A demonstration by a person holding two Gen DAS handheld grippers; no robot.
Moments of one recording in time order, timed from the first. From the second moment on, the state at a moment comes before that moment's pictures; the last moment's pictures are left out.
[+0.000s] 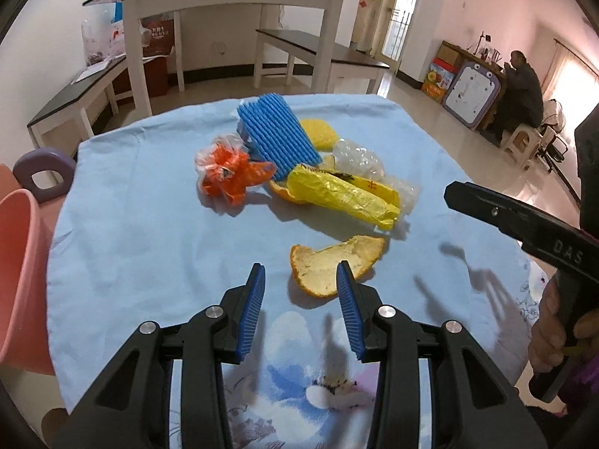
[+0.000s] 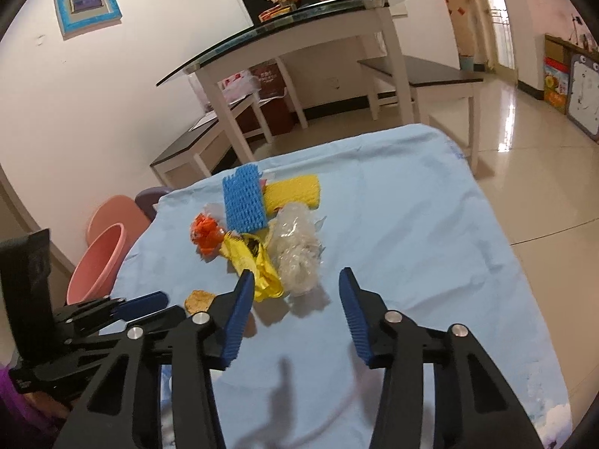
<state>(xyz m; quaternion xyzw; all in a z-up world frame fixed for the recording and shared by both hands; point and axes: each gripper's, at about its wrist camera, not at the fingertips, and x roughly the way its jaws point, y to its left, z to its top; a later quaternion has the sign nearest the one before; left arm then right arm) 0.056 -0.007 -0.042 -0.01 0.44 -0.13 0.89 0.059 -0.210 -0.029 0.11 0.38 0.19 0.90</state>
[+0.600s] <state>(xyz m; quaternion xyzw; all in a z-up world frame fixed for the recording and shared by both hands) 0.063 -0.012 -0.048 0.01 0.43 -0.12 0.89 0.058 -0.193 -0.035 0.11 0.39 0.24 0.88</state>
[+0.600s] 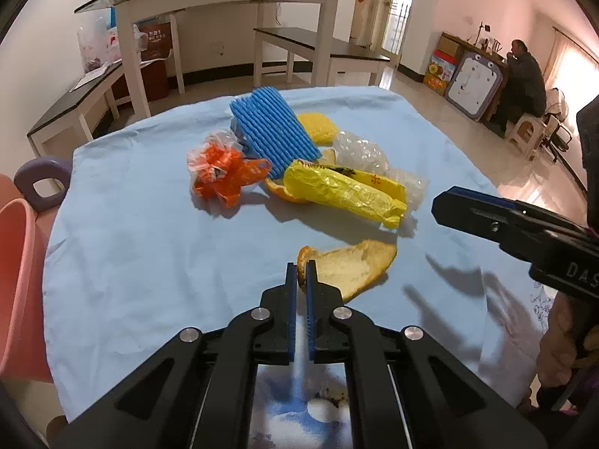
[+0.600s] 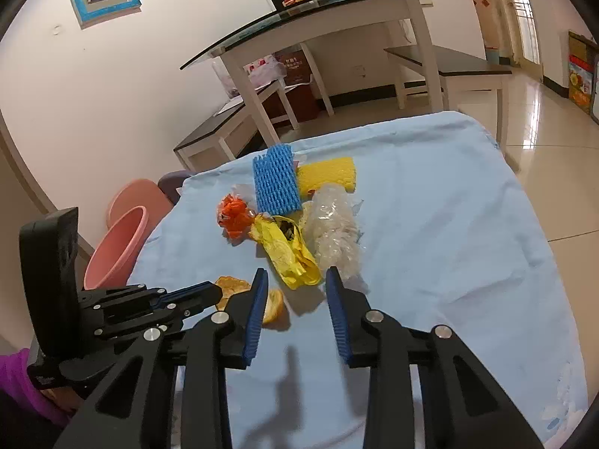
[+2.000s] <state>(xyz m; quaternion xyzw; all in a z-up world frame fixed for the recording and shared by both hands) 0.018 0.042 -0.020 -0.04 0.39 -0.10 0.91 0.096 -0.141 -0.069 0.01 0.47 0.24 0.85</state>
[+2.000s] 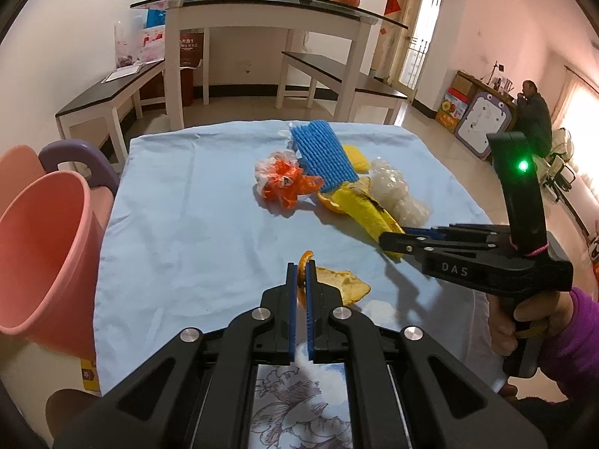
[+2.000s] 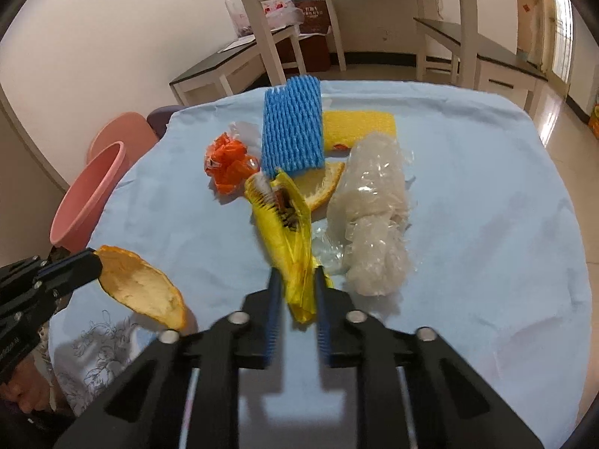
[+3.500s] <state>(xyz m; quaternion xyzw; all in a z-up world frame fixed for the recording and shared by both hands) -0.066 0.246 0.023 -0.07 0.28 0.19 0.94 0.069 0.128 0.021 0.00 0.42 0.49 0.76</state>
